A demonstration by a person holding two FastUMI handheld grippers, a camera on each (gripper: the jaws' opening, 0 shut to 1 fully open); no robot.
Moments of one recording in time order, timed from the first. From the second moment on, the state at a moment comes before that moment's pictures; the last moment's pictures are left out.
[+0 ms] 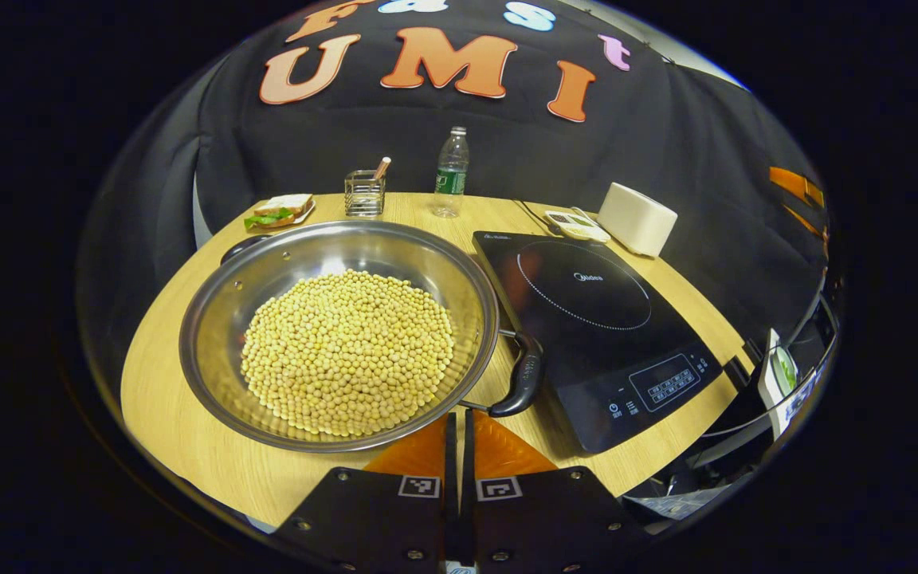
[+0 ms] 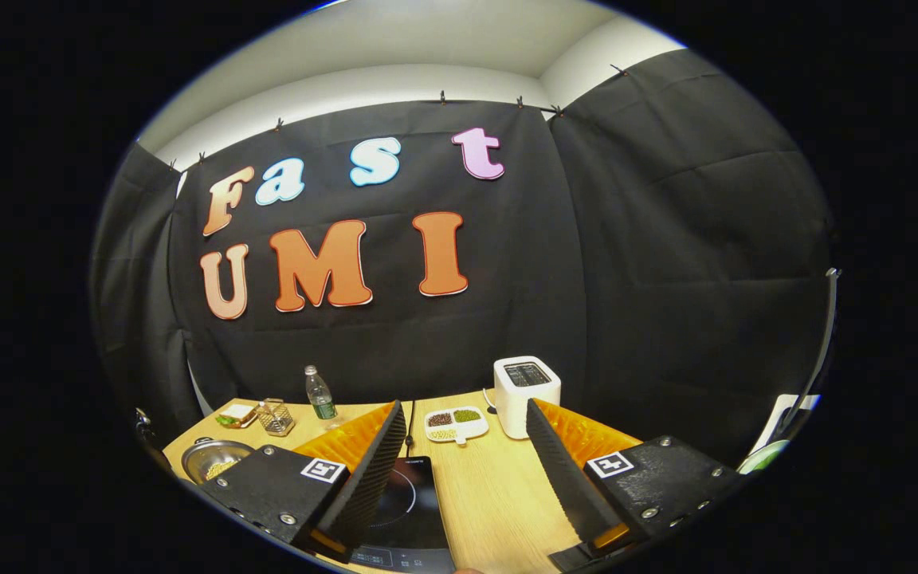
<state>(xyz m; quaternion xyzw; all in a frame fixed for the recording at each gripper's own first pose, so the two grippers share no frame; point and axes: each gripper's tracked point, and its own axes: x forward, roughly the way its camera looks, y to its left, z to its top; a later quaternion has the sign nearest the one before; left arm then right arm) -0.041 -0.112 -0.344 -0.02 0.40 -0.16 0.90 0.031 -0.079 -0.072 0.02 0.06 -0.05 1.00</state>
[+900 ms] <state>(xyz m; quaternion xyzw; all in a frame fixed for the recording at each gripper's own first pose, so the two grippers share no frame) 0.019 -0.158 -0.355 -0.10 0.39 -0.14 0.90 0.051 -0.100 -0.104 0.03 0.10 -0.07 0.99</state>
